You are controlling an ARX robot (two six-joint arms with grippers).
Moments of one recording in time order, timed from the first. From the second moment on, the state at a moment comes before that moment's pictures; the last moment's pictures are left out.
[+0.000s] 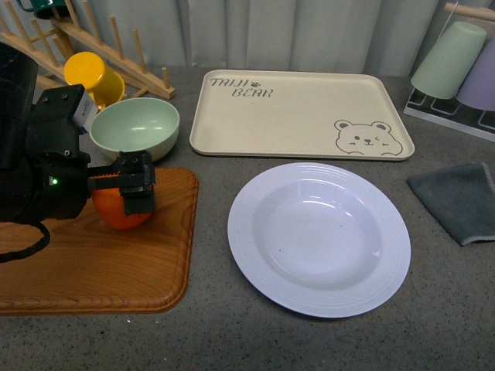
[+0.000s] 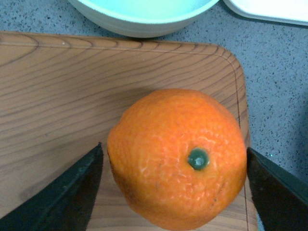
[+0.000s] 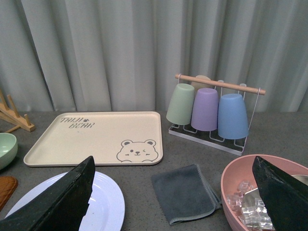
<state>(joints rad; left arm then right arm) -0.20 2.01 0.73 0.51 0.00 -0.22 0.00 0.00 0.01 0.00 0.00 0.00</state>
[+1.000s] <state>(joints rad) -0.54 2.04 0.90 0.44 0.04 -0.36 0.00 0.00 0.01 0.00 0.00 0.00</state>
